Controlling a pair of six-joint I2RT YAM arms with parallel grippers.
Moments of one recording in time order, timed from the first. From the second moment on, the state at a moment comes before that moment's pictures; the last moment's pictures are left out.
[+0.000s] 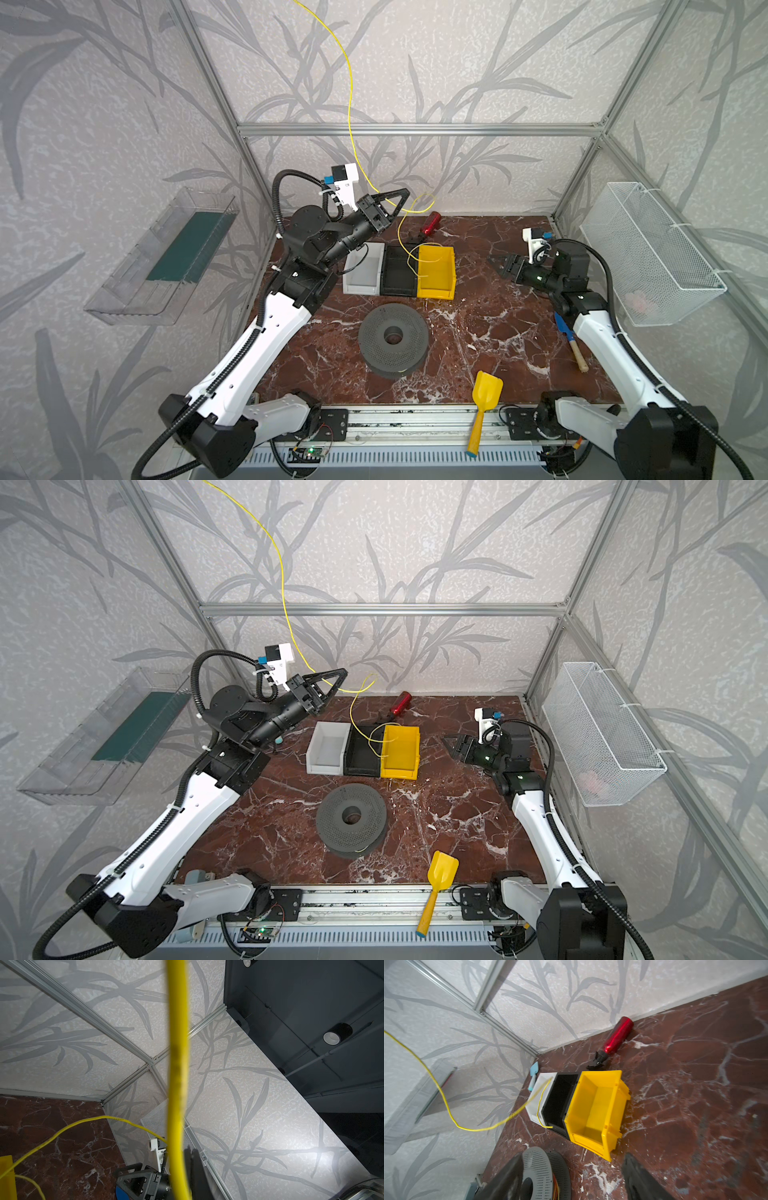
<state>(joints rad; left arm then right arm) -0.48 1.19 1.35 0.12 0.41 -1.10 0.04 1.12 0.82 -0.09 -0.69 0.49</state>
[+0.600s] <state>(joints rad) -0.48 1.16 1.44 0.00 0.40 -1.13 0.35 1.39 0.72 0.30 -0.95 0.55</state>
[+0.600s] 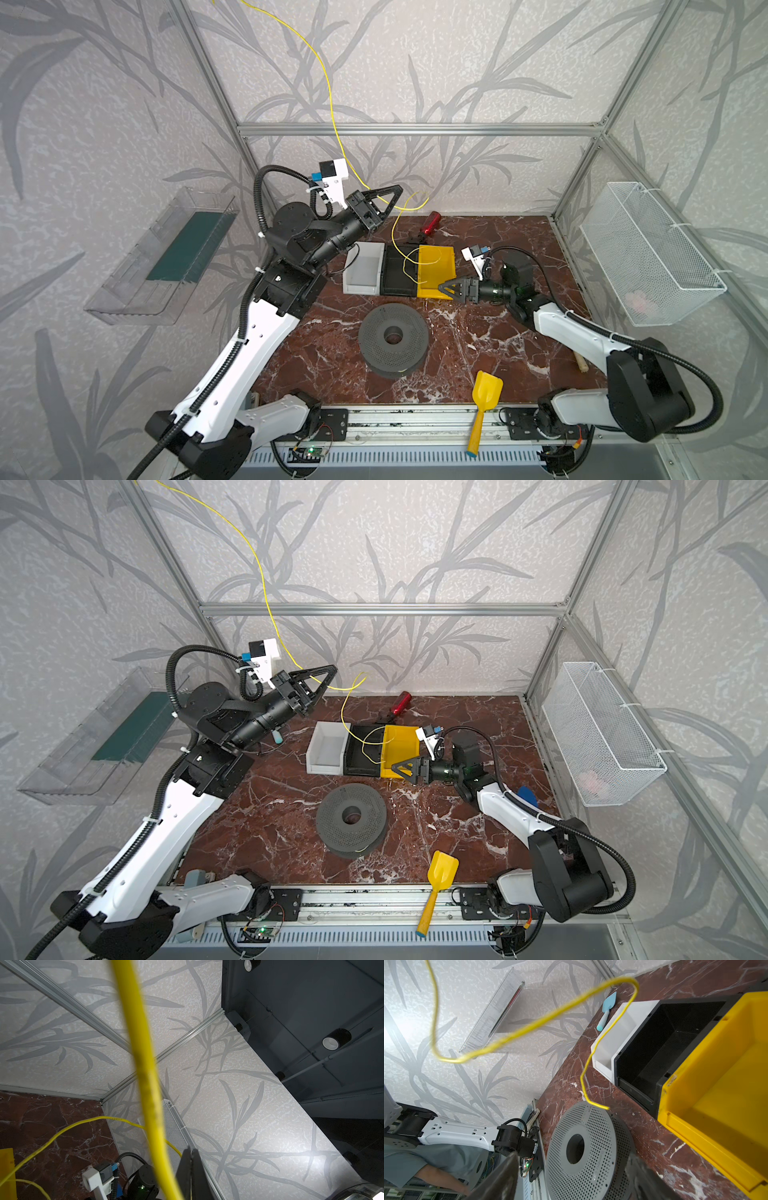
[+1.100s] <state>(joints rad) -0.48 1.14 1.50 -0.07 0.43 -1.12 0.46 1.60 0.89 0.46 -1.21 0.60</state>
